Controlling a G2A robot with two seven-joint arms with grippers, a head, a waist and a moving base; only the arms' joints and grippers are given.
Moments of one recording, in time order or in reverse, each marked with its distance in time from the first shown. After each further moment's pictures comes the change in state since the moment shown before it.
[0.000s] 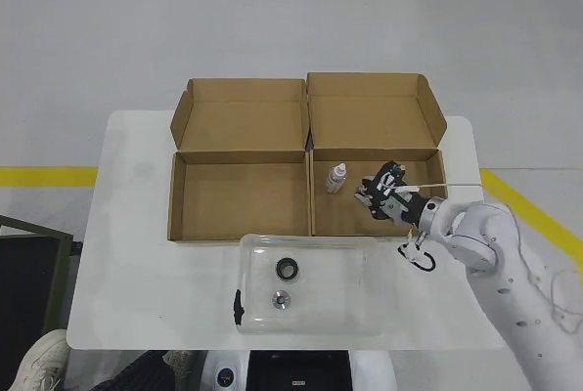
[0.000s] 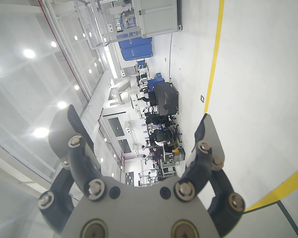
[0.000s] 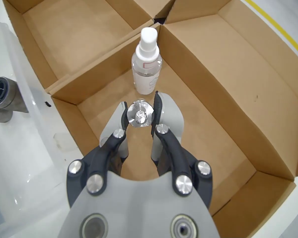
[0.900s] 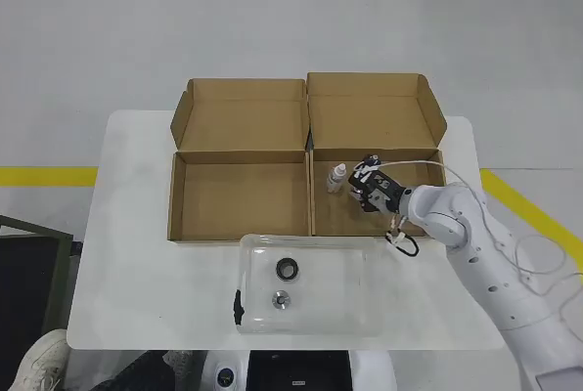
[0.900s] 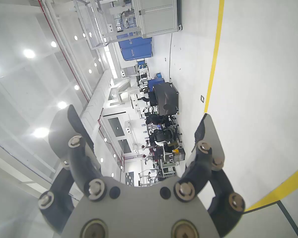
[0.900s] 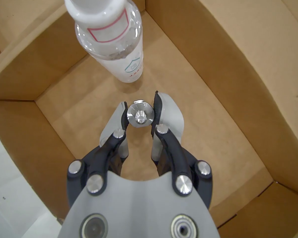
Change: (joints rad) left arm 0.000 0.000 0.000 0.000 0.000 0.000 0.000; right arm 0.192 -0.046 -0.183 0.224 -0.017 0.058 0.102
